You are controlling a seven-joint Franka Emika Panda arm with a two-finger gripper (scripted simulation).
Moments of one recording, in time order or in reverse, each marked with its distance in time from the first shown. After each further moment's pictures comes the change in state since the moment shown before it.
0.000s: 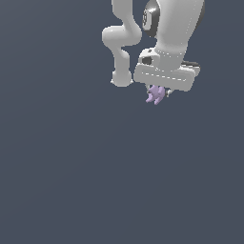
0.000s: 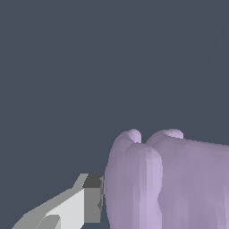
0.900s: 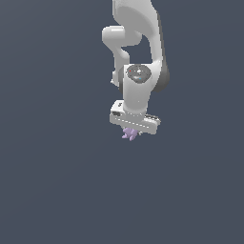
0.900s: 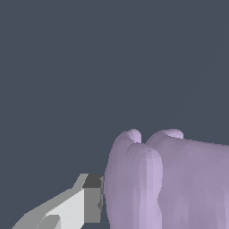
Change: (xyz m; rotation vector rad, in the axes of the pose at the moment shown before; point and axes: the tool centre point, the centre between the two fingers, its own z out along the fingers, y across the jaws) arm 0.100 0.066 0.160 0.001 -0.003 0.001
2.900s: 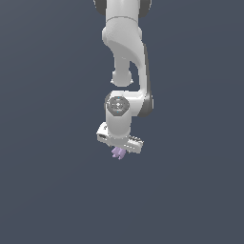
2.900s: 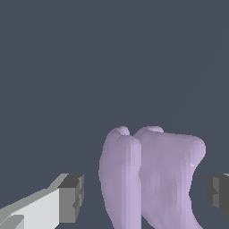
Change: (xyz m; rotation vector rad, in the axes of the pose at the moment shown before) arm 0.064 0.040 0.079 0.000 0.000 -0.002
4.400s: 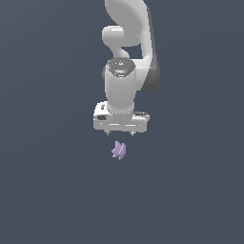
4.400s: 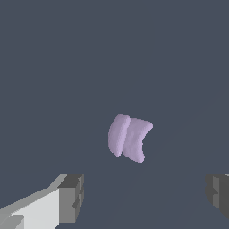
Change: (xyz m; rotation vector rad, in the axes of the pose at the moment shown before) arm -0.013 0.000 -0.111 -0.012 0.035 -0.273
